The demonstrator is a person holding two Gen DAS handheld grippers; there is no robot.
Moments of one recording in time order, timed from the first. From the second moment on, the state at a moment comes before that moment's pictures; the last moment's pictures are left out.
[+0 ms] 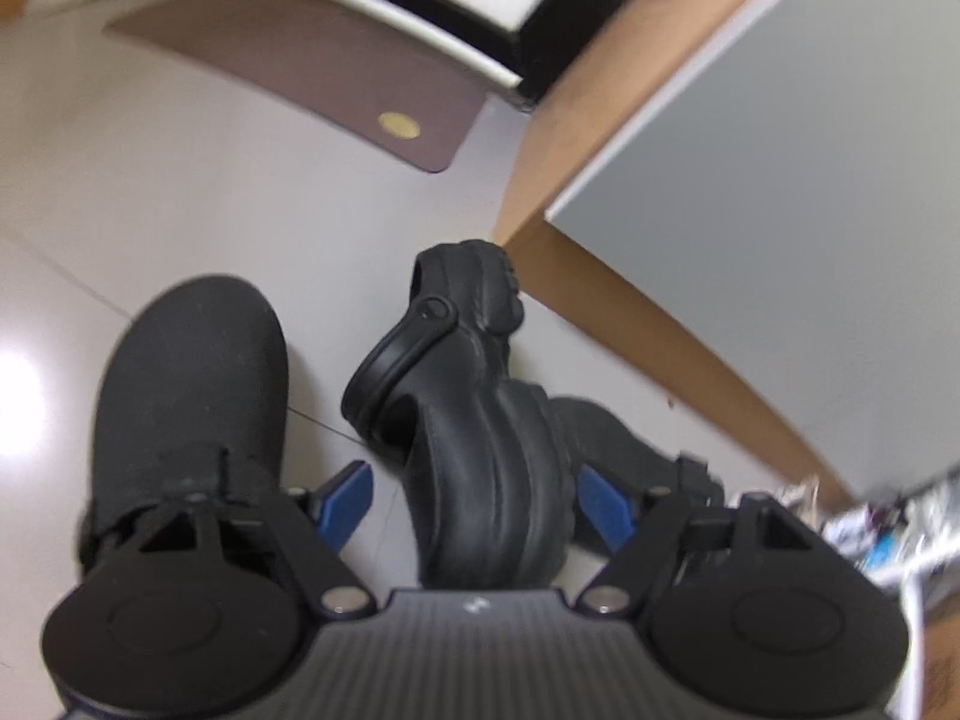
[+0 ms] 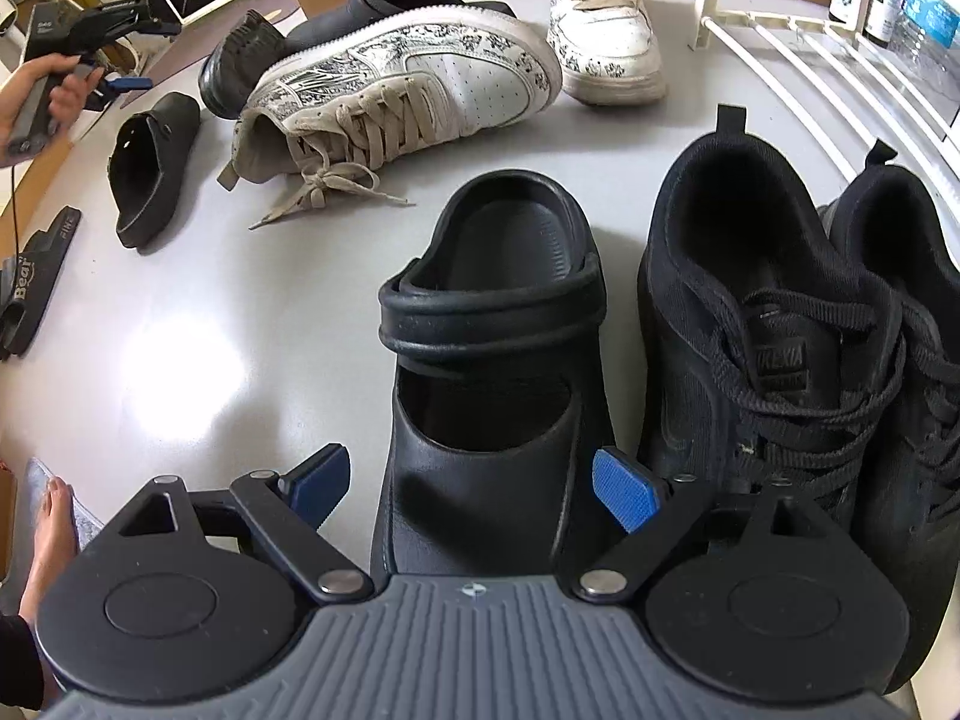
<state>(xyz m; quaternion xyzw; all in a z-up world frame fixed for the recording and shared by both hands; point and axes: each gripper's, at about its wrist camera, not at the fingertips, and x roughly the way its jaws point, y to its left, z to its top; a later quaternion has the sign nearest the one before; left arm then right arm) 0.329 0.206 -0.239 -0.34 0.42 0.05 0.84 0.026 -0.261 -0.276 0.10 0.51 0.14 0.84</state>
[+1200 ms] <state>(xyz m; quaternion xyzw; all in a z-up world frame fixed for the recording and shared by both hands) 0.356 0.215 -0.290 -0.46 0.37 0.07 0.81 0.023 -0.265 -0.282 0.10 0.52 0.14 0.84</state>
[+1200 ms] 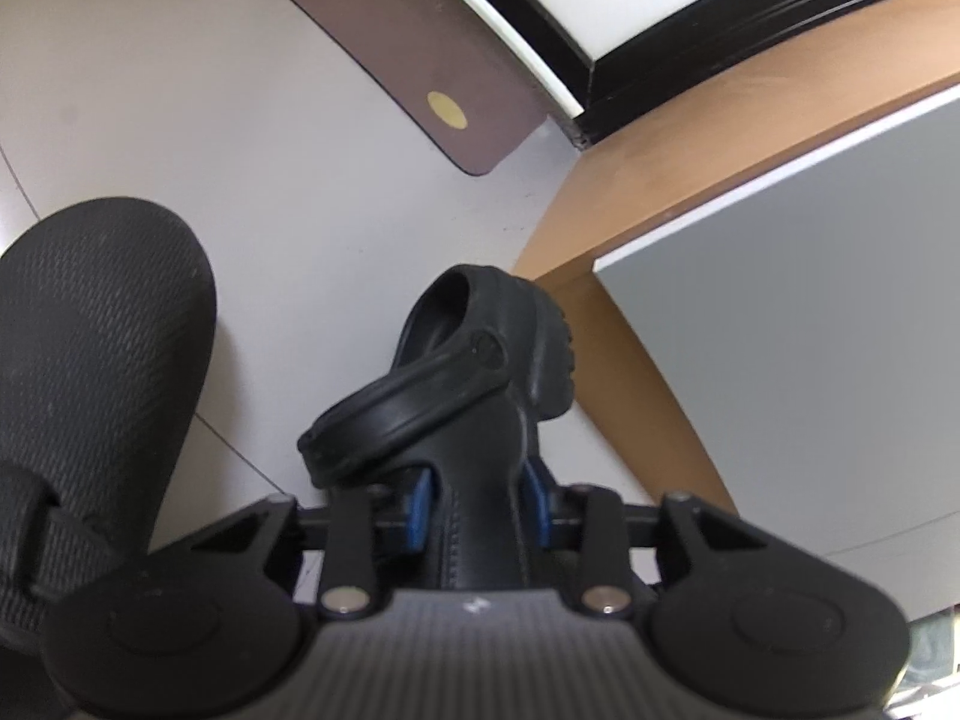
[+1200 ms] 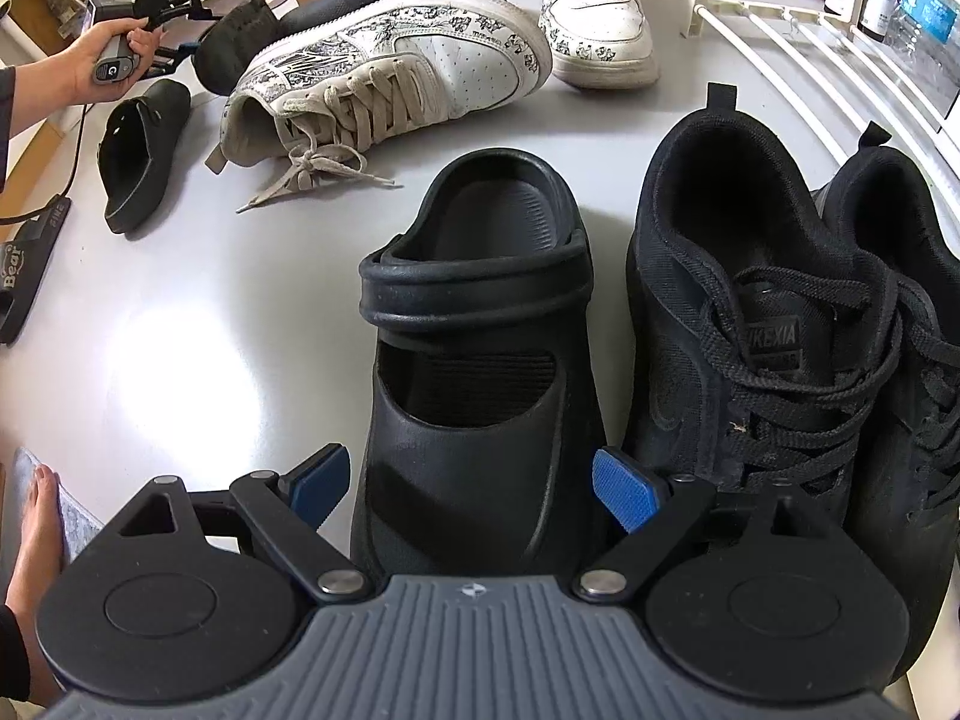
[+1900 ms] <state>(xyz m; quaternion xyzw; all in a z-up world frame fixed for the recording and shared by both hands) 0.269 0.233 -0.269 -0.53 0.36 -0.01 0.77 0.024 -0.264 -0.281 0.10 0.51 0.14 0.84</state>
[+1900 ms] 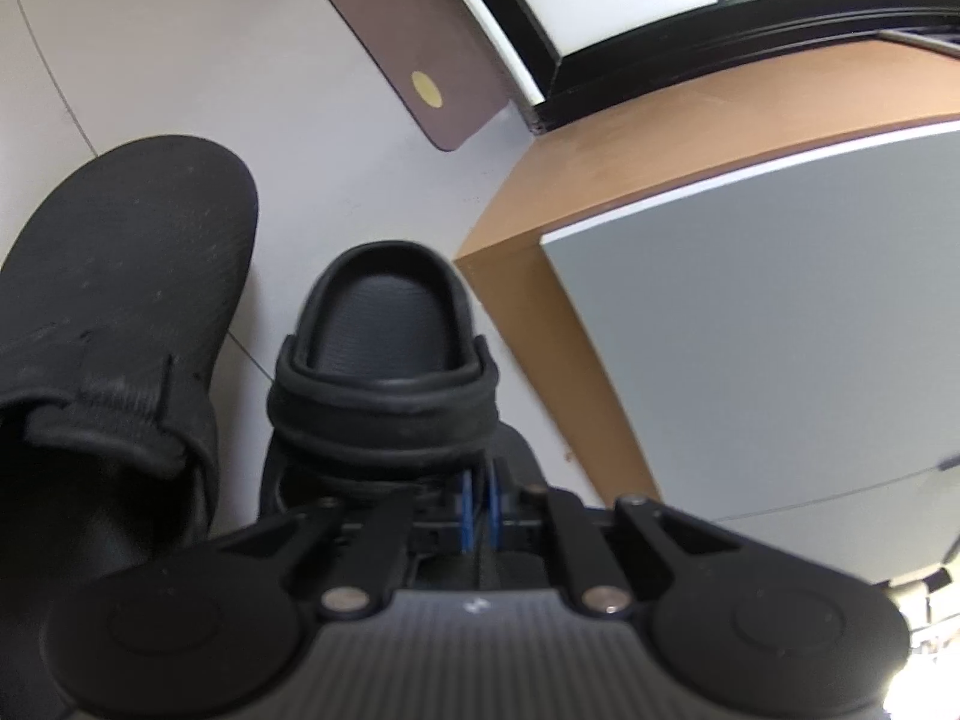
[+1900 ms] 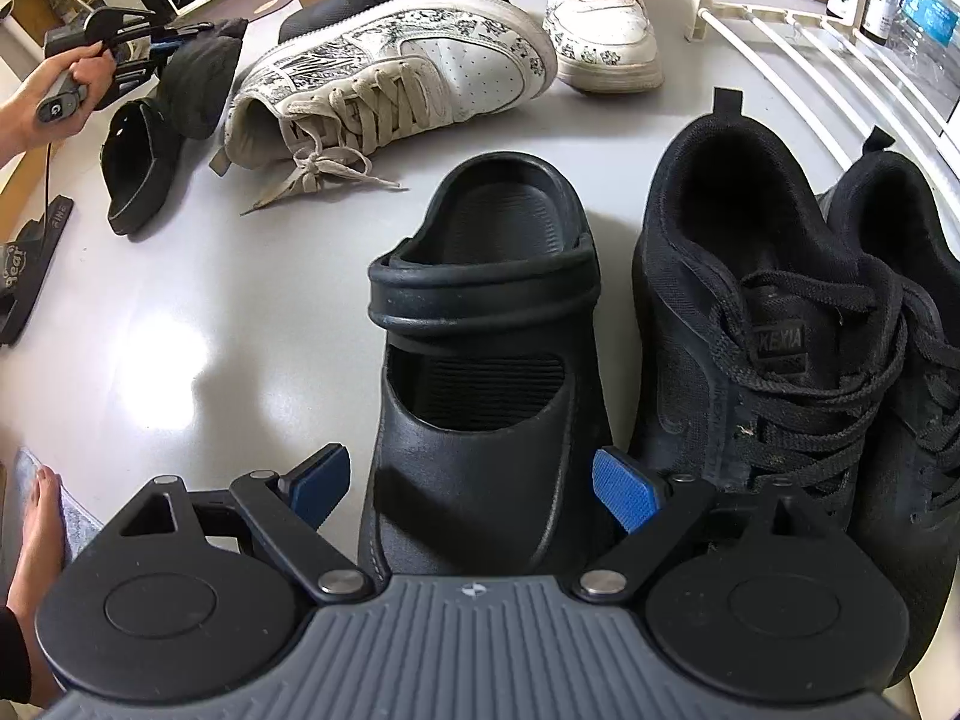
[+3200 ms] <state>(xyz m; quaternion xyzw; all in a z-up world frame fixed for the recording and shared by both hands) 0.096 0.097 -0.238 -0.55 0.46 -0.23 0.65 0.029 -0.264 -0.265 0.12 0.48 0.14 0.86</state>
